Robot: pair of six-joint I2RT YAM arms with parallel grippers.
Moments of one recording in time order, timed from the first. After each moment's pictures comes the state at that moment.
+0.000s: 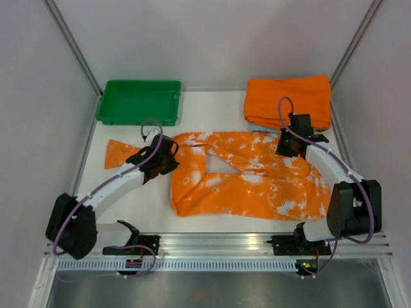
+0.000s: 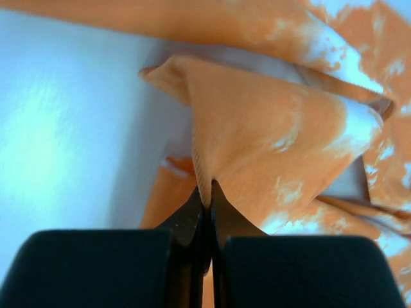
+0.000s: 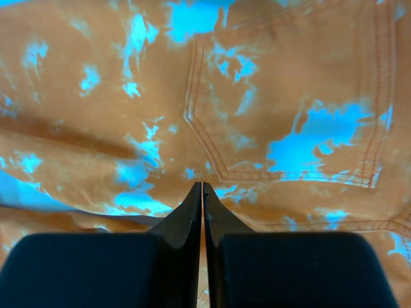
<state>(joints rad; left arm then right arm) -0.51 1.35 0.81 -0.35 -0.18 -0.84 0.08 1.42 0.98 -0.48 -0.05 0.34</state>
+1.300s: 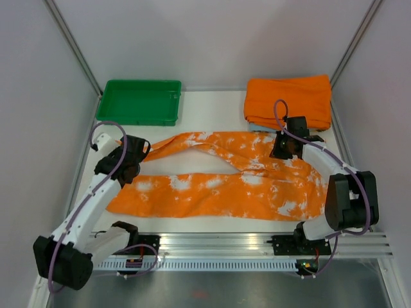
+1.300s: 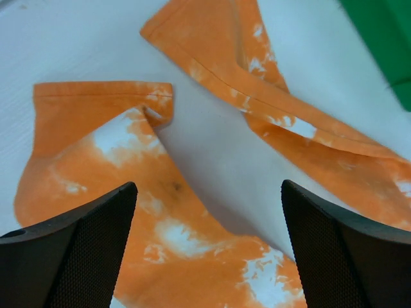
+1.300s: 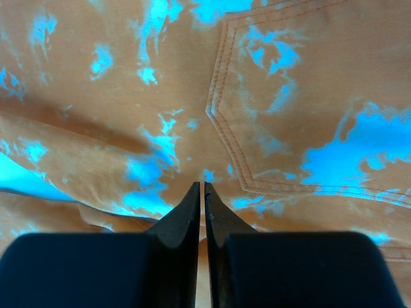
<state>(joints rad) -0.34 0.97 0.88 -0.90 -0.77 -1.10 0.10 1.50 0.94 -0.42 -0.14 0.34</state>
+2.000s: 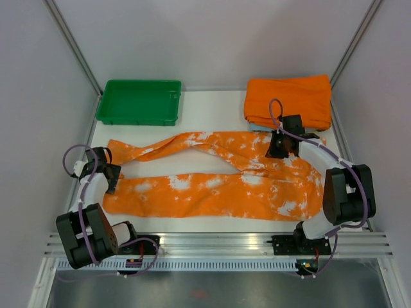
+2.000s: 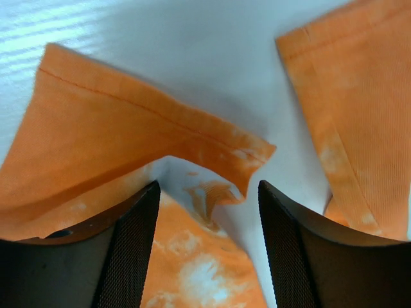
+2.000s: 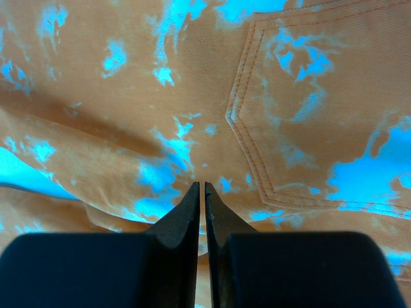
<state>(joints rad) 0.33 1.19 0.61 -0.47 -0.25 -1.00 0.12 1.56 0.97 -0.41 -0.17 0.34</state>
